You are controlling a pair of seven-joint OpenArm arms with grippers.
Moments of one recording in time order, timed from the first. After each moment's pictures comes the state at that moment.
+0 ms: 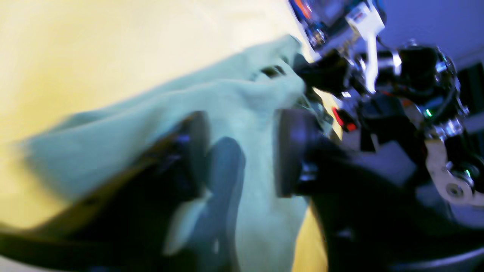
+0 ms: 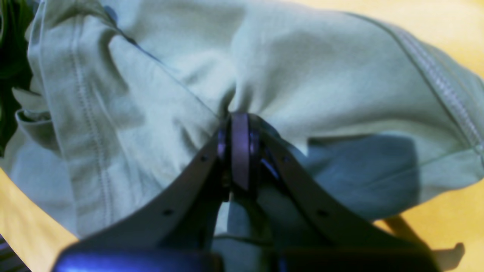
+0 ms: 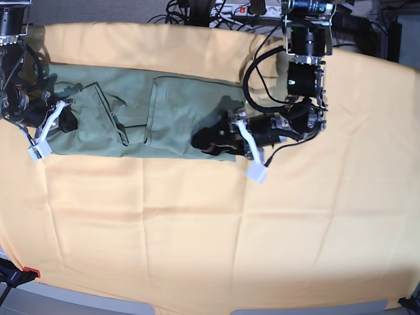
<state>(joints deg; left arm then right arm) -7.1 -3.3 -5.7 75.4 -65.4 -43.2 66.3 -6.2 34.6 12.4 84.5 49.7 40.9 -61.3</state>
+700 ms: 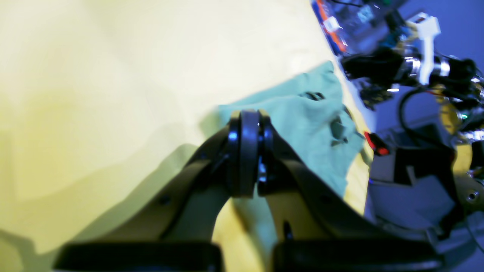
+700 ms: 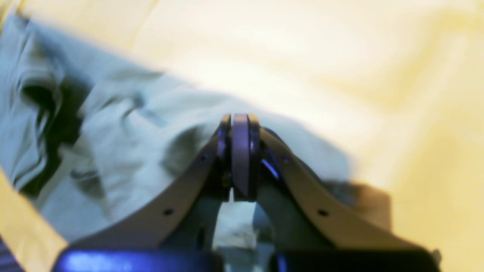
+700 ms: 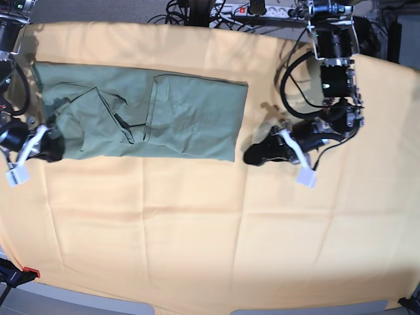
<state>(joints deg) -7.1 -11.3 -14.5 75.4 -67.4 -44.5 66.3 0.8 33.5 25.3 84.4 54.6 40.7 -62.6</state>
